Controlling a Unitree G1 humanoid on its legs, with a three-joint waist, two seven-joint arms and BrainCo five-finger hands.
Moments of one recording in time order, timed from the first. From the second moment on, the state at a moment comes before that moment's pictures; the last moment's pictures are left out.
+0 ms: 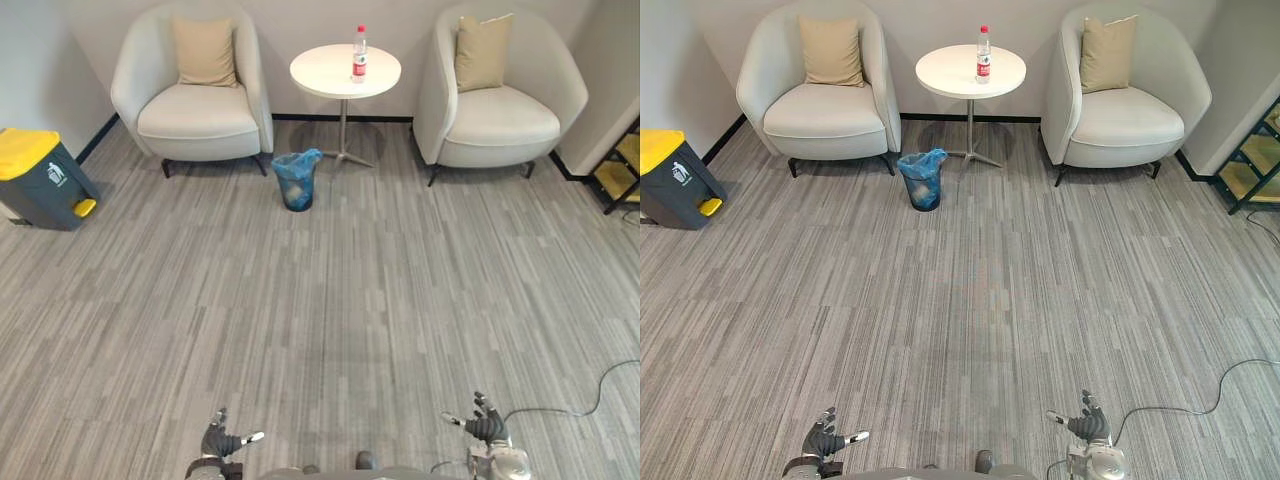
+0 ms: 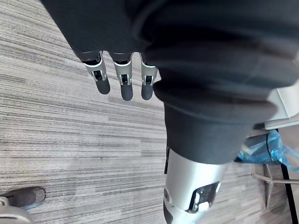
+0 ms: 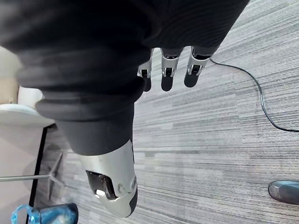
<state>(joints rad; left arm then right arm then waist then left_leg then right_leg) 0.24 0.17 0.05 0.74 0.01 -0.11 0.12 0.19 -0.22 -0.15 0.76 -0.01 -0.13 -0.04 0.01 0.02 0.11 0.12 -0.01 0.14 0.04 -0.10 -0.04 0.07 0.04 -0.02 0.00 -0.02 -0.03</state>
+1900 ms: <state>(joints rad) 0.24 0.06 0.09 0.56 -0.02 -0.10 0.14 0.03 -0.20 -0.12 0.70 0.09 -0.10 -0.11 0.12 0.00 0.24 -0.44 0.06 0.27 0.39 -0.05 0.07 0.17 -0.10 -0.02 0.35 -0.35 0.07</state>
